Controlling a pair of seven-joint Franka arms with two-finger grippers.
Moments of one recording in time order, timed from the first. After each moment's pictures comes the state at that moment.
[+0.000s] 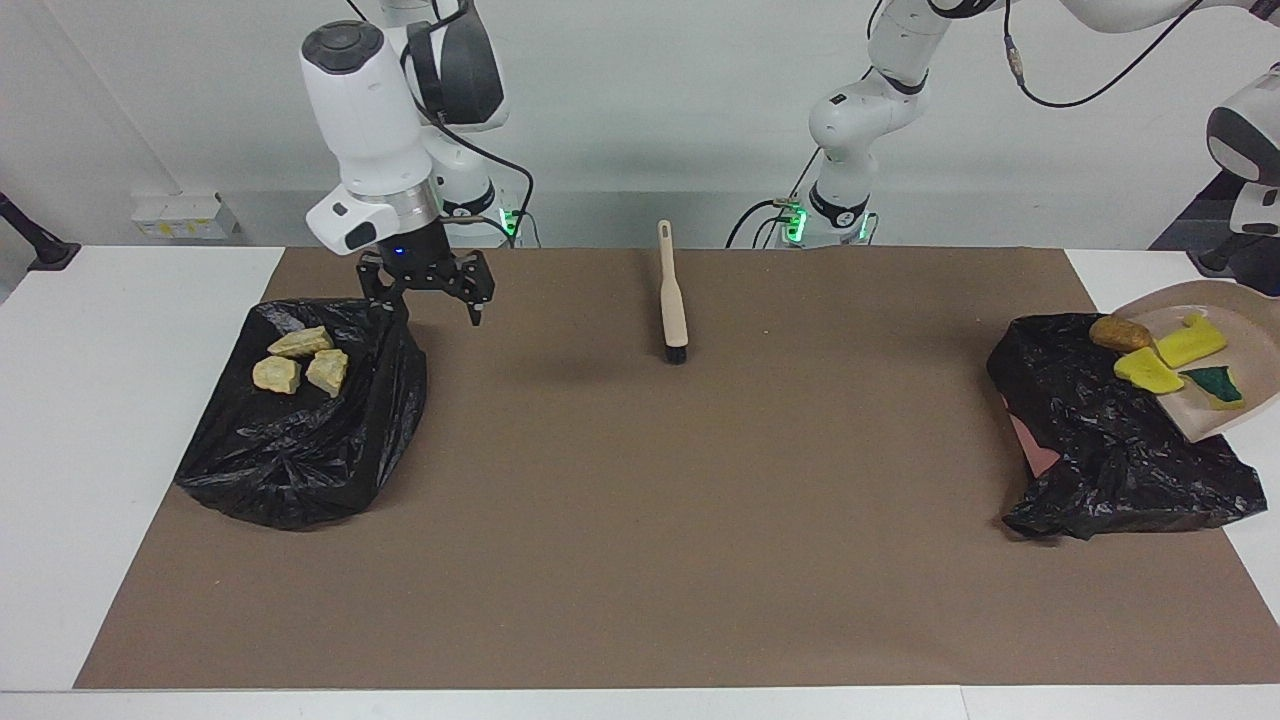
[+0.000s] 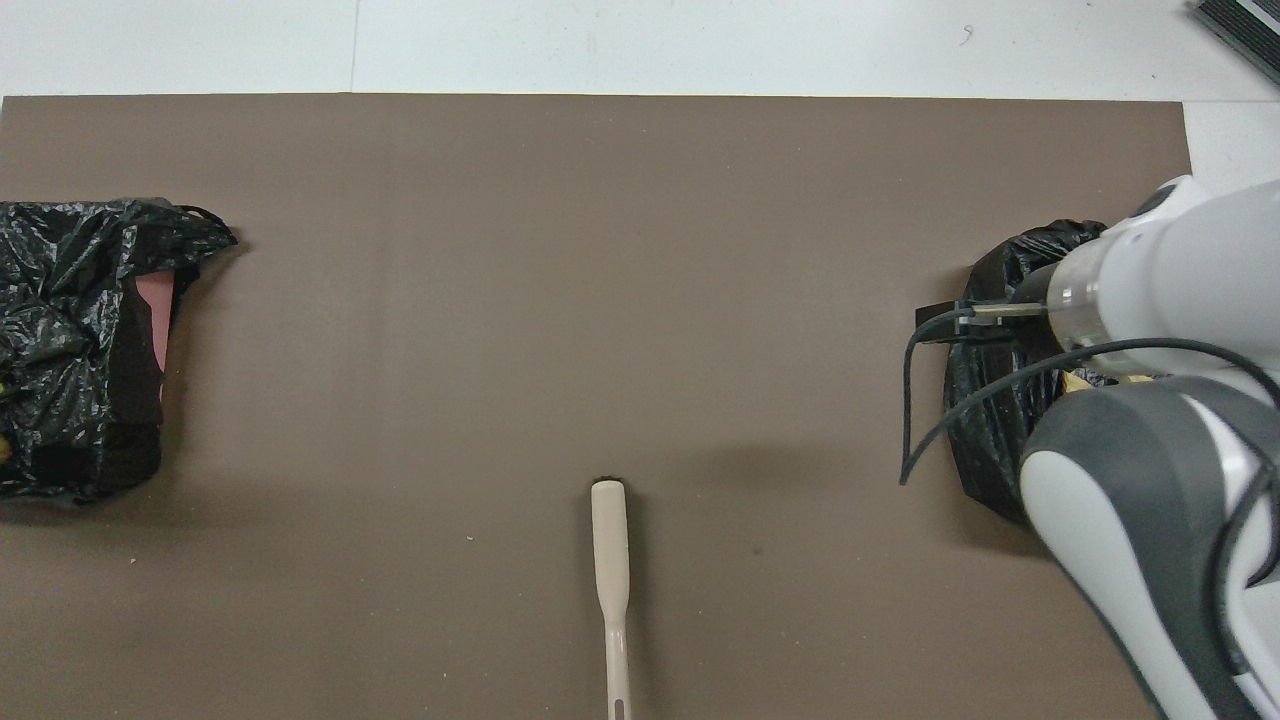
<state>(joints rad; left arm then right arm) 0.44 0.15 0.00 -1.67 0.73 2.06 1.64 0.09 -0.04 0.06 -1.81 0.00 1.86 0.18</state>
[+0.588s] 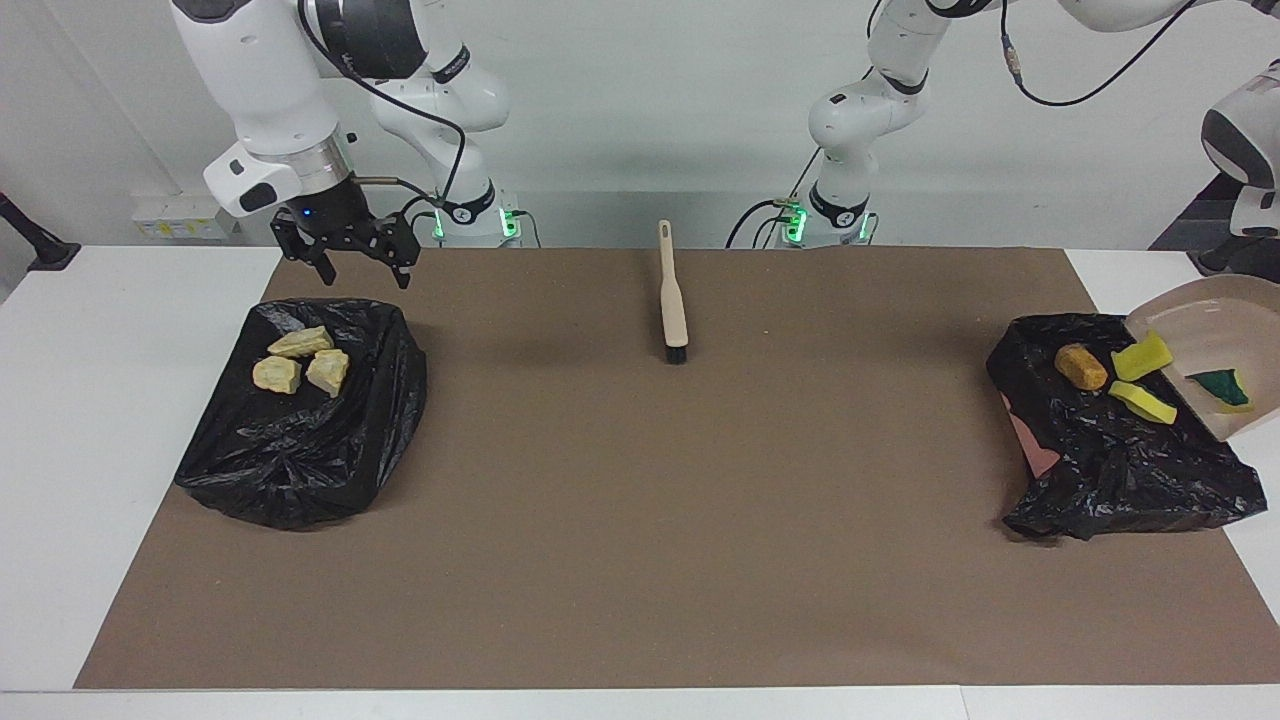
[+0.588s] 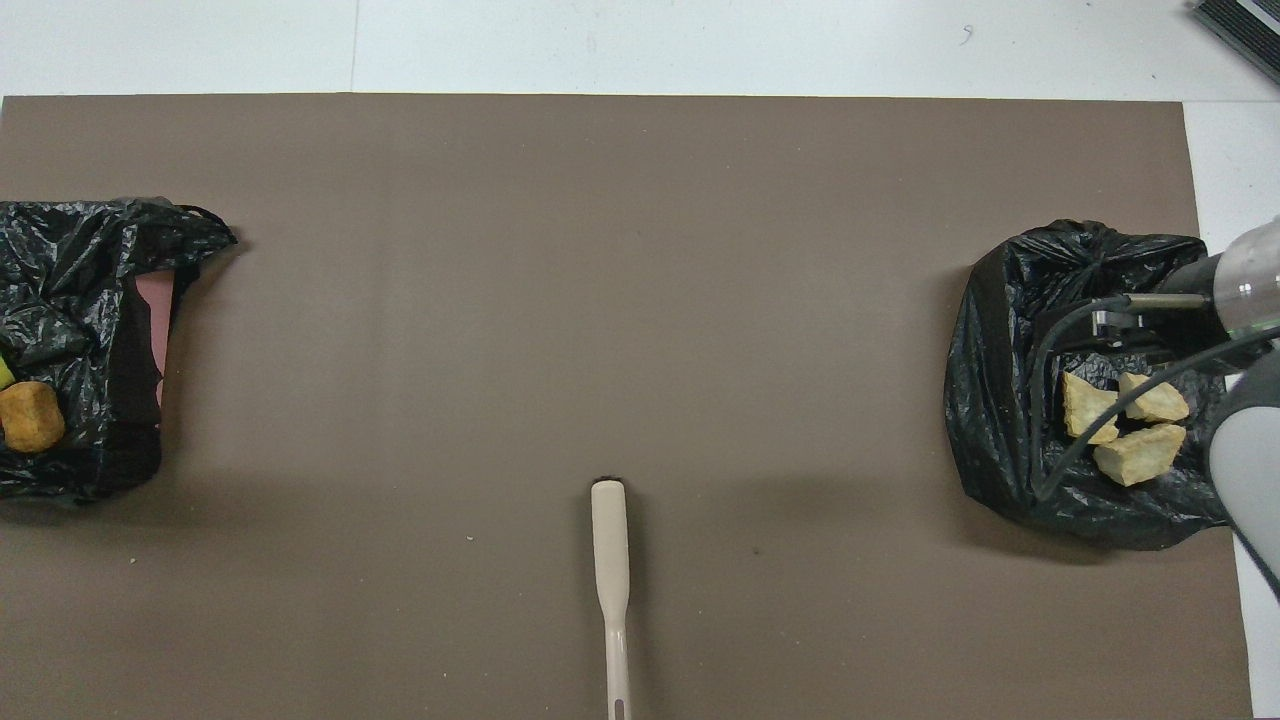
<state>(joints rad) 0.41 0.15 0.00 -1.67 0.88 2.05 1.58 0.08 -0.05 -0.04 -1.65 0.00 1.60 0.13</state>
